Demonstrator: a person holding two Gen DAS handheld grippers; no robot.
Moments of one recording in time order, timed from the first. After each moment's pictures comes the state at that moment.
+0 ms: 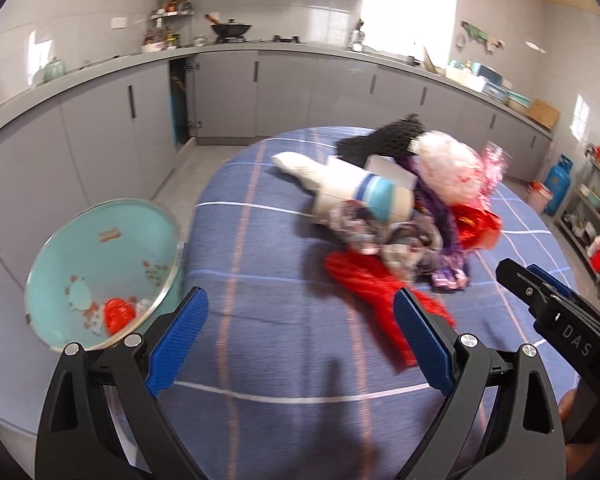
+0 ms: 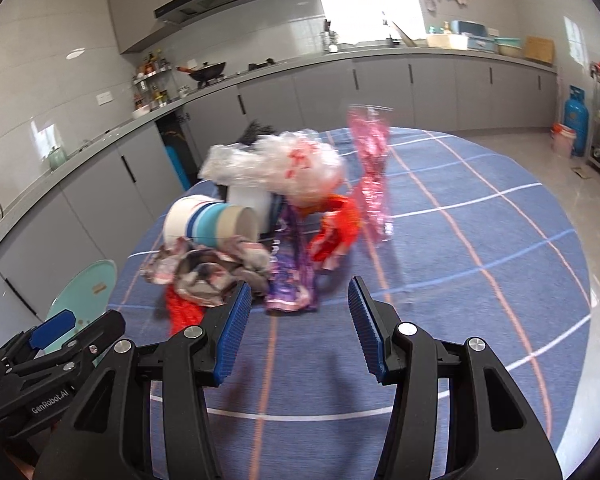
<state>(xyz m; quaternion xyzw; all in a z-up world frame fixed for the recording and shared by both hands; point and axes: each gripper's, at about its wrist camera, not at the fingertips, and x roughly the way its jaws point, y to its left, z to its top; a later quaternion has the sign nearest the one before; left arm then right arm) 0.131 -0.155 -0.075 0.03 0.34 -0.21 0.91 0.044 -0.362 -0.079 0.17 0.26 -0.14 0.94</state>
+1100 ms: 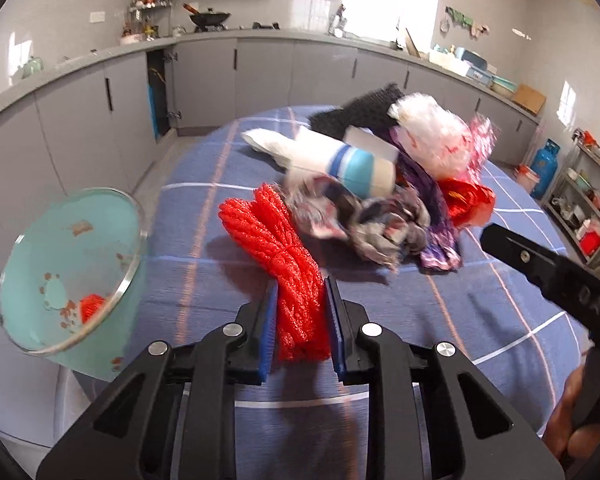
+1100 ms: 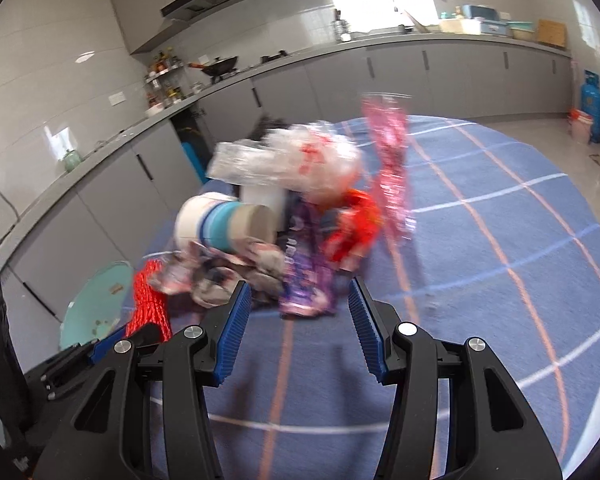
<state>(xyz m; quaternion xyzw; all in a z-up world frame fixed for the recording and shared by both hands) 0.136 -0.164 -0.094 0.04 0.36 -0.23 0.90 0.066 -0.364 -0.079 0.20 0.28 -0.09 0.94</state>
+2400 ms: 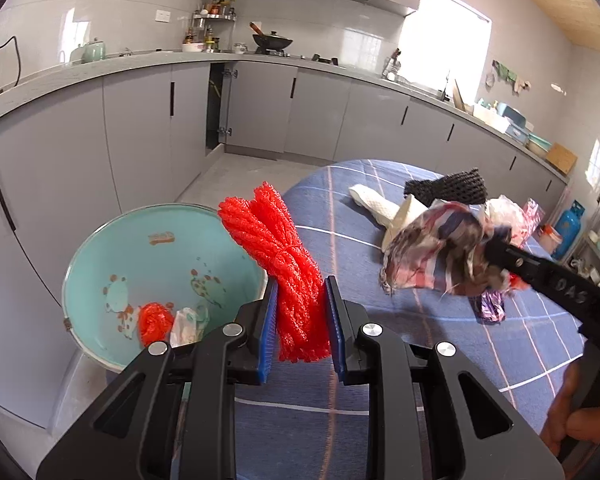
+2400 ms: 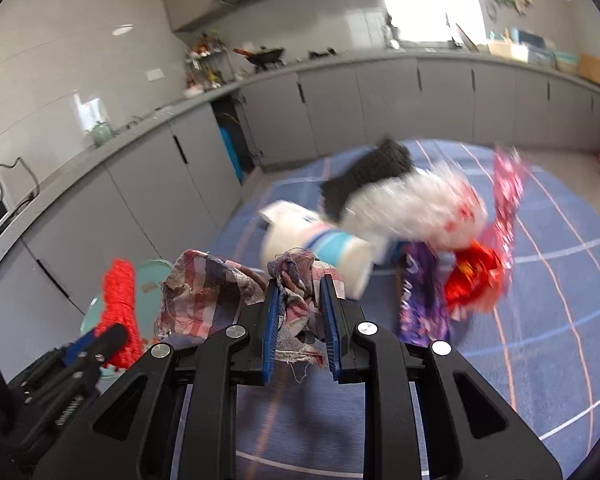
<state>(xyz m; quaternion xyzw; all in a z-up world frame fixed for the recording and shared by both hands) 0.159 -0.068 -0.067 -0.03 0.32 -0.17 0.93 0.107 -0.294 -0.041 0.14 0.28 -0.04 0.95</state>
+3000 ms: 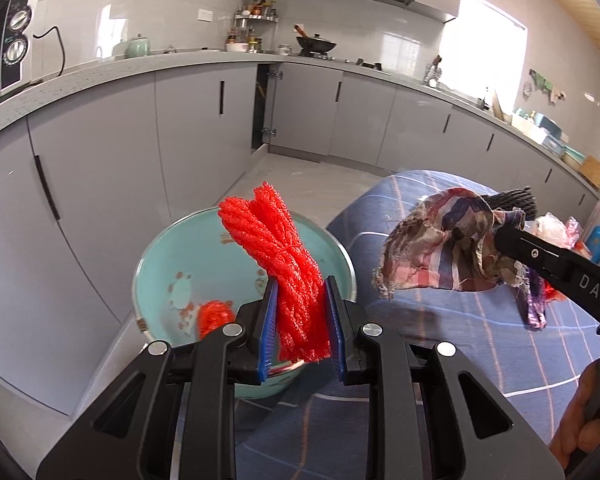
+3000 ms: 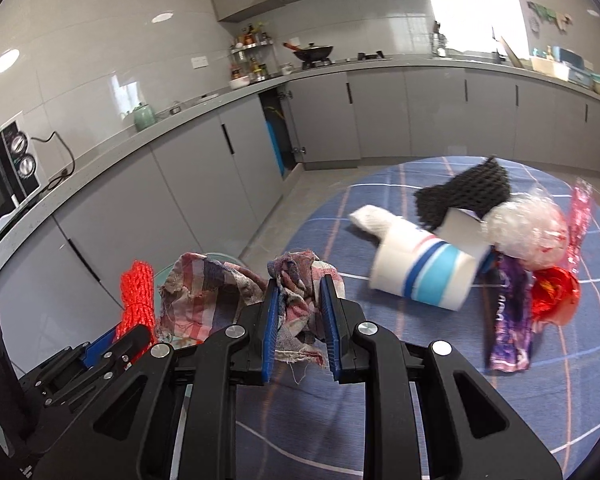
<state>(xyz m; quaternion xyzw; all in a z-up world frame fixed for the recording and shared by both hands) 0.165 -0.012 -0.065 -0.03 0.33 -0.10 0.94 0.144 -0.218 -0.027 0.11 0.28 0.02 0.95</state>
